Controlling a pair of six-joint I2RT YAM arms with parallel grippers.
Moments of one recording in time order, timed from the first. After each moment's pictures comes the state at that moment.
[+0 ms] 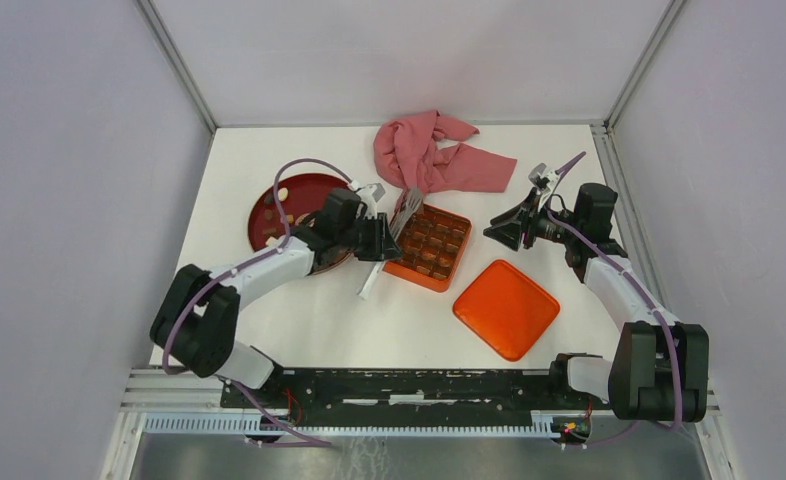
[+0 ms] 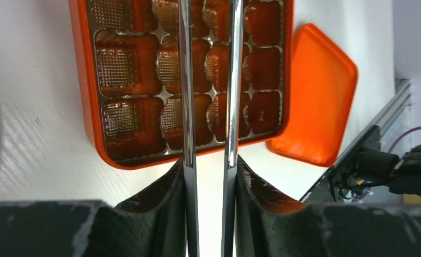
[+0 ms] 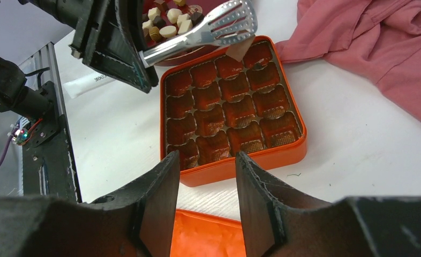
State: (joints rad) left arm -0.54 1.46 0.86 -0.10 0.38 -0.49; right arm -0.05 1.23 0.67 0.16 -1.11 -0.03
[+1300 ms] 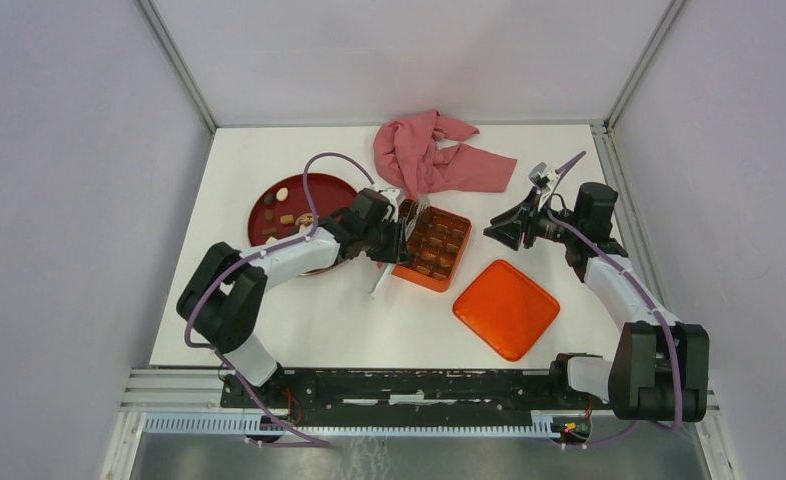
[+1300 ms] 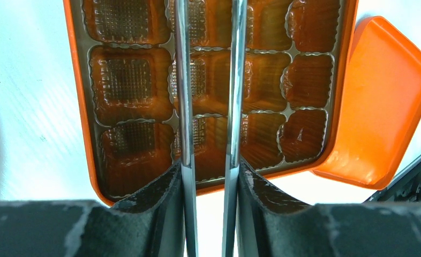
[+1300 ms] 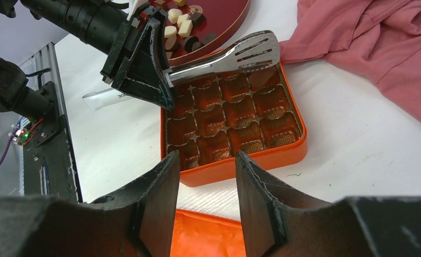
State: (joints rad) left arm -0.66 1.65 1.00 -0.20 0.19 -0.45; right arm -0.05 1.23 0.67 0.15 -1.11 -0.03
